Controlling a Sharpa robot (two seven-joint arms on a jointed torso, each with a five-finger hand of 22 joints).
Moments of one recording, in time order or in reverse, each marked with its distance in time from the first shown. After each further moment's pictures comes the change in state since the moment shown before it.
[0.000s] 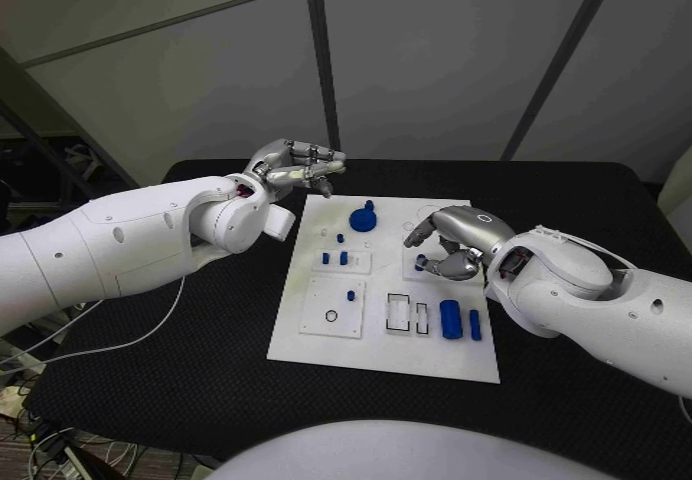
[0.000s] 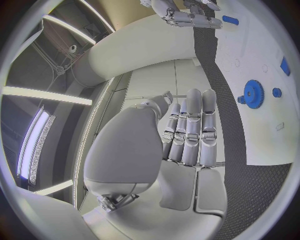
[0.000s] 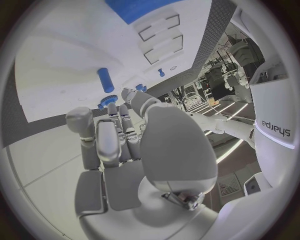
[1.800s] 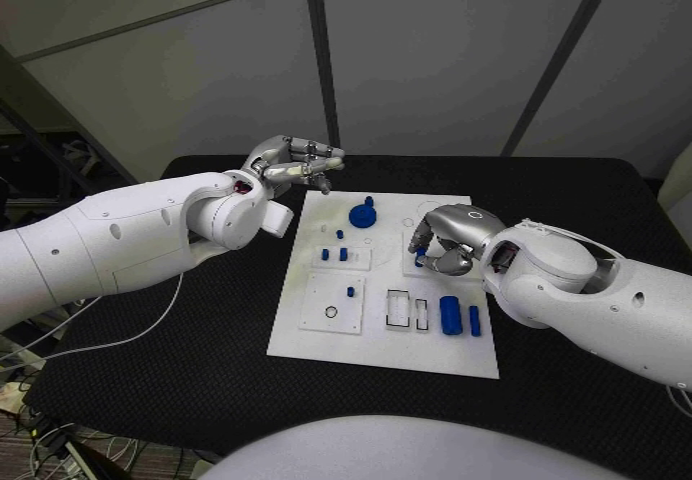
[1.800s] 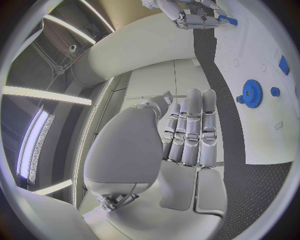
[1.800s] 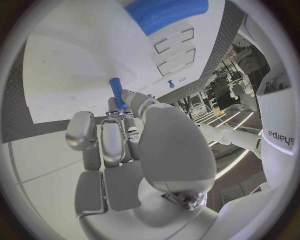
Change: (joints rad) left arm 0.000 -0.003 0.000 0.000 0.000 0.005 -0.005; left_hand 0.000 0.000 0.000 0.000 0.000 0.000 0.000 0.000 0.000 0.000 0.000 0.004 0.000 0.000 0.000 0.000 -0.001 0.000 0.000 0.000 0.000 -0.002; right arm 0.002 0.038 -0.001 -0.037 -0.074 0.072 -0.071; right_hand 0.058 0.067 0.033 0.008 -0.027 0.152 -0.014 0.058 0.029 0.168 -0.019 0.151 0.029 0.000 -0.040 0.038 0.044 0.000 0.104 -0.047 0.098 0.145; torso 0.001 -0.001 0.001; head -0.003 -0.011
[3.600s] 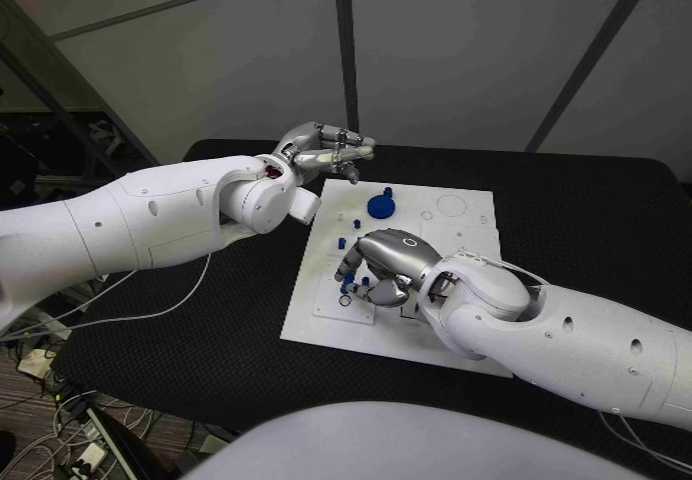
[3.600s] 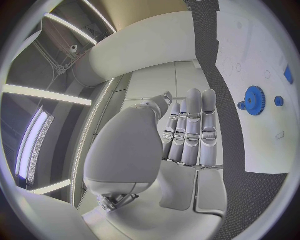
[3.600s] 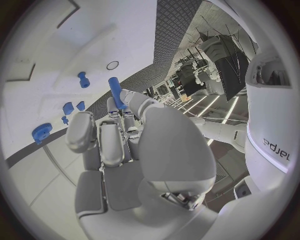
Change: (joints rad) left arm 0.000 0.030 0.000 -0.010 0.000 0.003 -0.002; left_hand -0.004 0.004 -0.006 0.000 0.000 0.000 0.000 0.004 -0.001 -0.003 -0.003 0.000 0.000 0.000 0.000 0.000 -0.002 0.000 0.000 0.000 -0.008 -0.003; right arm -0.052 0.222 -0.069 0.011 0.099 -0.104 0.144; right_hand 0.006 0.005 0.017 -0.022 0.020 -0.004 0.004 -0.008 -0.004 0.001 0.002 0.000 0.000 0.000 0.000 0.003 0.003 0.000 0.007 0.000 0.014 0.018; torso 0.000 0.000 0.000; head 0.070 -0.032
